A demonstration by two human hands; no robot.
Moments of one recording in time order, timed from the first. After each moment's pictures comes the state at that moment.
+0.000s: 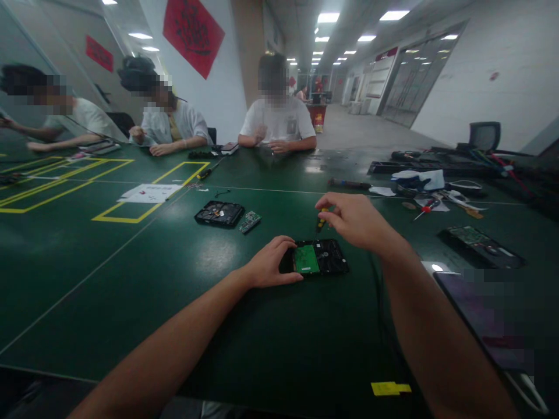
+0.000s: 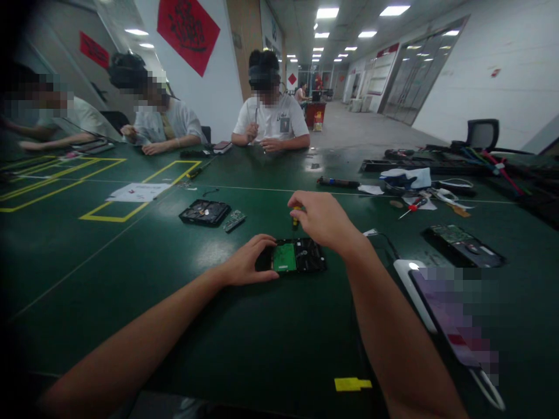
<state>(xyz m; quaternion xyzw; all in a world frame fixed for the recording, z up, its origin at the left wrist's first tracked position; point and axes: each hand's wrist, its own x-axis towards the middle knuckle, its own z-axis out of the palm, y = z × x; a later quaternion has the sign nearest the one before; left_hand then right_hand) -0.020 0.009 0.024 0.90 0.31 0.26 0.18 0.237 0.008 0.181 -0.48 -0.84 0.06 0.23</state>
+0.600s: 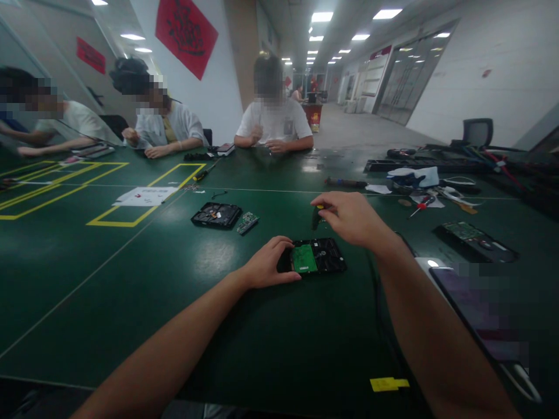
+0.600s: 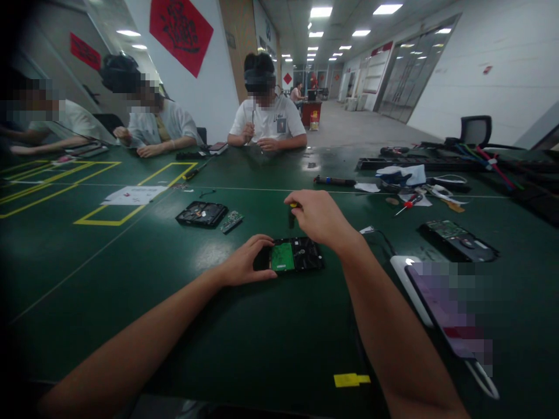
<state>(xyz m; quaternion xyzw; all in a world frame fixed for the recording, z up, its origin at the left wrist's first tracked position) -0.021 0.011 0.020 0.89 0.31 0.26 0.19 0.239 0.014 0.175 -0.46 -0.85 0.03 0.25</state>
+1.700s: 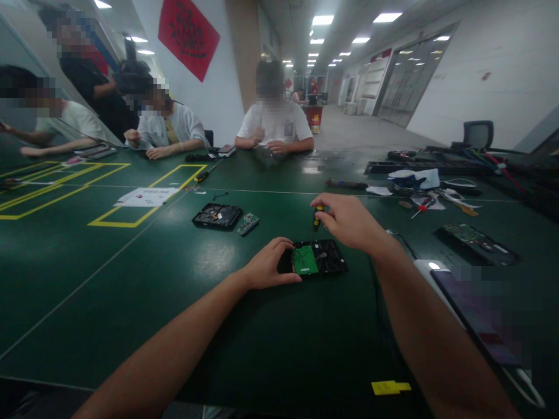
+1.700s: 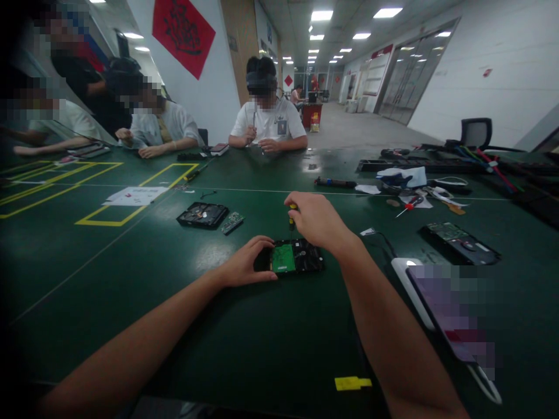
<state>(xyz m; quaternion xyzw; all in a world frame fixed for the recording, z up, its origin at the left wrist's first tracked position) -0.021 0.010 0.022 0.89 0.31 0.27 0.20 0.233 0.014 0.171 -0.48 -0.84 0.03 0.24</state>
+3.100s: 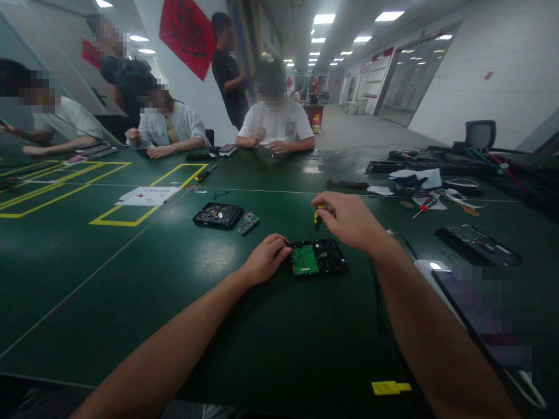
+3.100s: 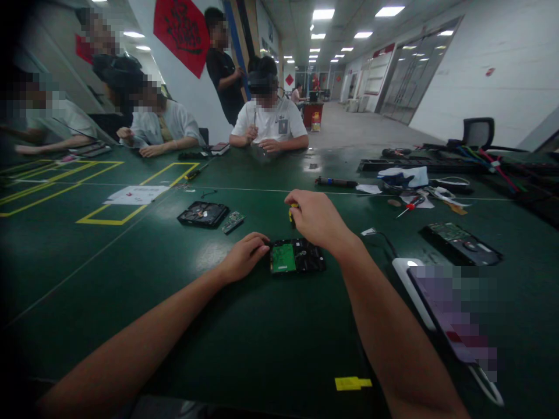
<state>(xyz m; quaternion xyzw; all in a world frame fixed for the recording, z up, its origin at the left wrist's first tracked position) -0.019 0.021 0.010 0.84 0.37 0.34 0.20 0.232 0.014 0.171 -0.48 -0.83 0.04 0.27</state>
